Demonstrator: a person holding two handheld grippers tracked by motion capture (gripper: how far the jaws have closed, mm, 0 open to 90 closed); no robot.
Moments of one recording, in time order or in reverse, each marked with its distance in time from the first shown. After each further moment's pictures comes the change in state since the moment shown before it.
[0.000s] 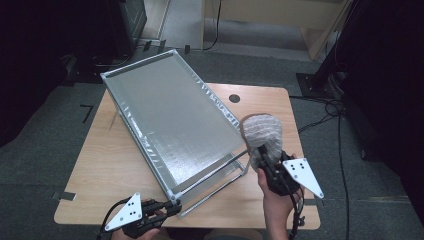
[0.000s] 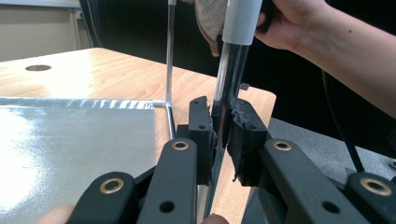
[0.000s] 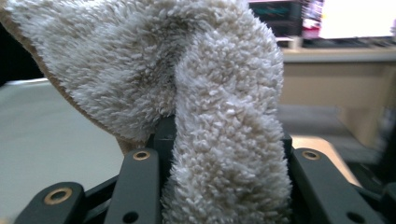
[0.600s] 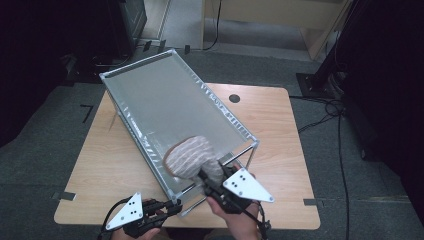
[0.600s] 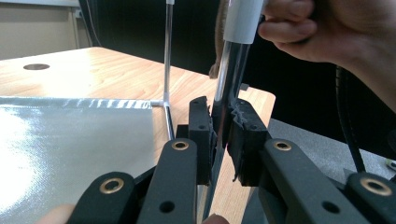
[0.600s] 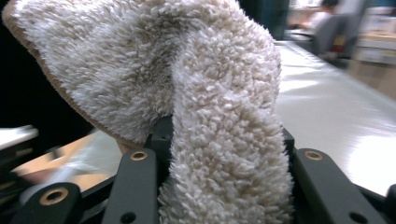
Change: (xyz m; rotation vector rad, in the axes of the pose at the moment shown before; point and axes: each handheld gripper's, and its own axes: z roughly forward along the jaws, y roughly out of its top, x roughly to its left) left arm 0.001 0.000 0.002 0.001 -0.002 -0.004; right arm 0.105 -0.006 -0.011 0.138 0.479 -0.114
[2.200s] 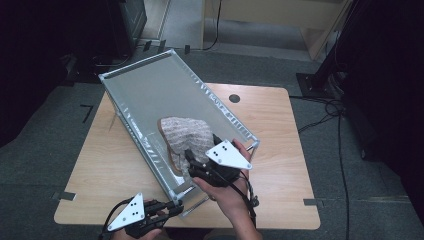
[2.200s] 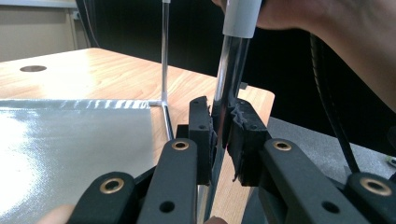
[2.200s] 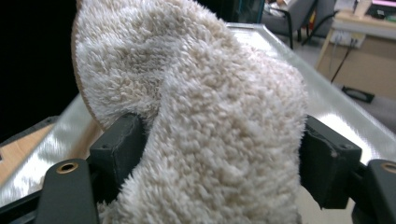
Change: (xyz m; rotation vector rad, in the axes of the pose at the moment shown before) left arm -0.001 -0.002 0.003 0.002 -0.010 0.017; right arm -0.012 0.029 0.047 0.130 -0.132 -0.031
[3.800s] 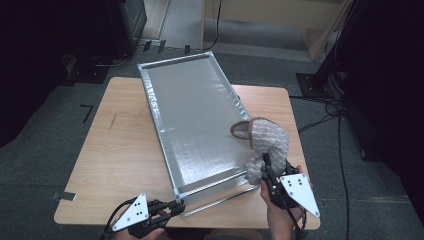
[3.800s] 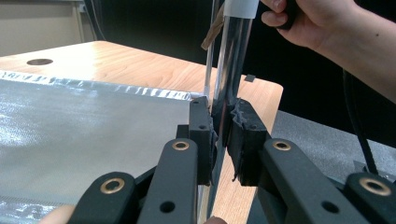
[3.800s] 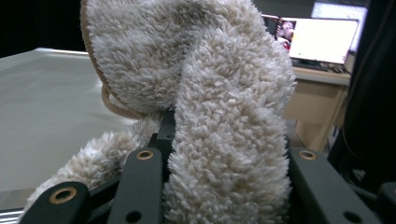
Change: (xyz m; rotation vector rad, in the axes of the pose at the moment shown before) left arm -0.003 -0.001 0.006 0.033 0.033 0.006; right arm -0.088 -0.070 -0.090 -0.225 -0.474 0.028
